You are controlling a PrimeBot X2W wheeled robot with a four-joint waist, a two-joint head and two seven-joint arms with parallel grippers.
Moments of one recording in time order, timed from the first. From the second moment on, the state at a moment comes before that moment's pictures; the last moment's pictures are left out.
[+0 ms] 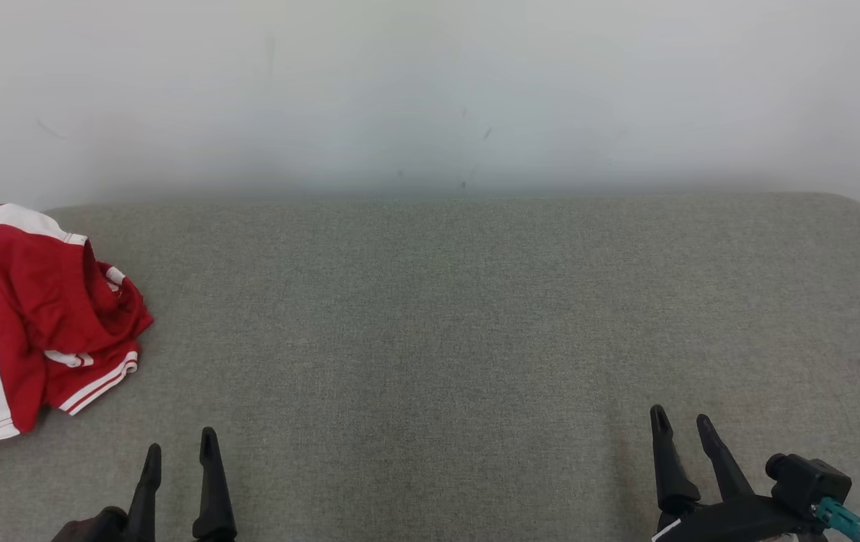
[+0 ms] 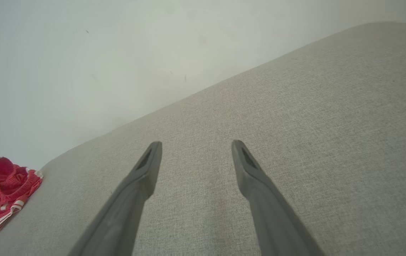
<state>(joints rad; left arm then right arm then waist) 0.00 0.05 -0.01 0.18 -0.45 -0.02 -0.21 -0.04 -0.05 -0.01 0.27 0.46 0.13 -0.11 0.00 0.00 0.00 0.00</state>
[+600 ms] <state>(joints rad) 0.02 0.06 -0.01 0.17 -0.29 -0.06 -0.23 -0.02 -0.05 0.00 0.26 0.31 0.13 -0.17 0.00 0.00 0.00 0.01</state>
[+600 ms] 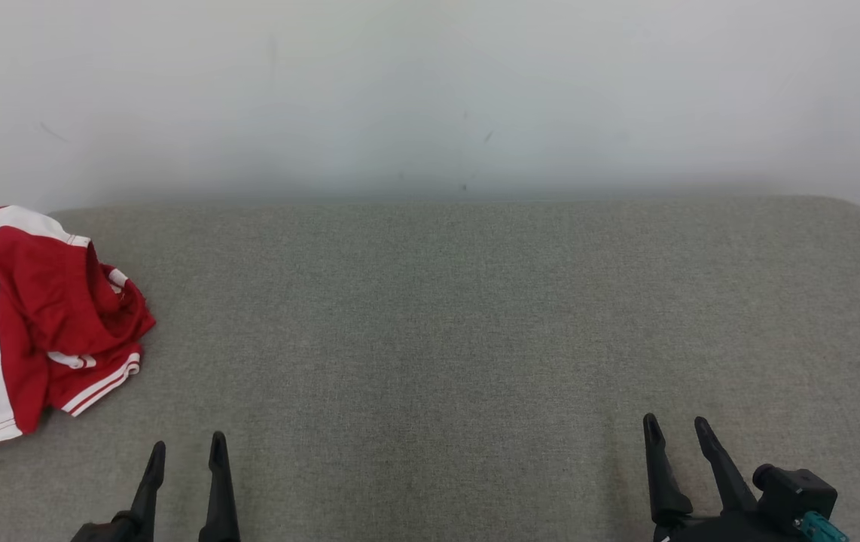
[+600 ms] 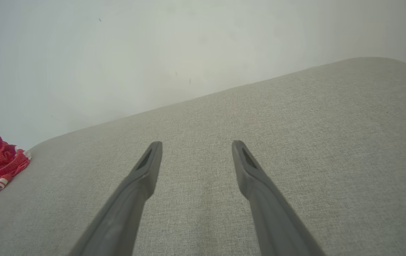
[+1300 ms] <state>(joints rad) 0.04 0.05 0.05 0.18 -0.18 -0.10 -0.25 0.02 -0.05 0.02 0.26 0.19 0.13 -0.23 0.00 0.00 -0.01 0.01</state>
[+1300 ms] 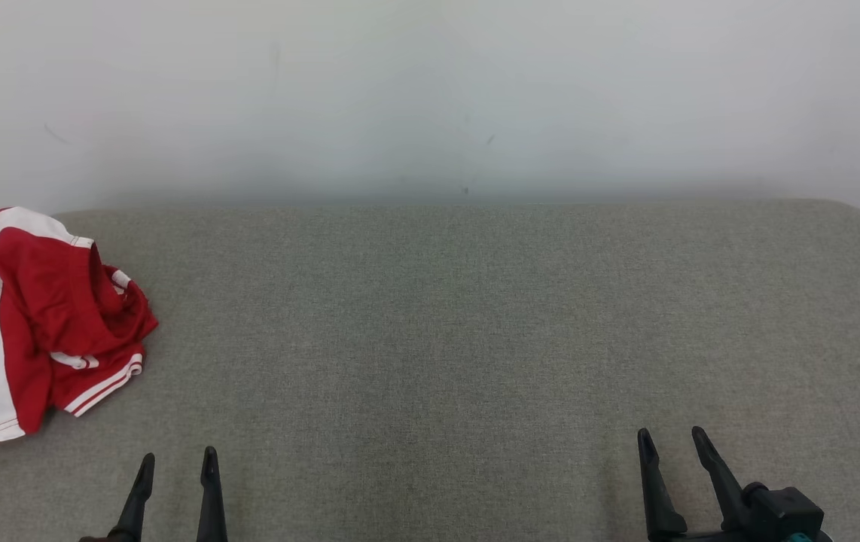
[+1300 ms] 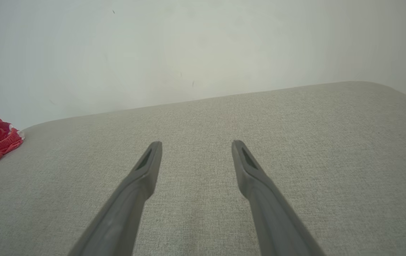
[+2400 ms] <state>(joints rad) 0.05 0.05 0.05 0.19 -0.14 -0.12 -0.26 0.03 -0.05 0.01 0.26 0.15 0.13 -0.26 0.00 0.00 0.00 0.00</state>
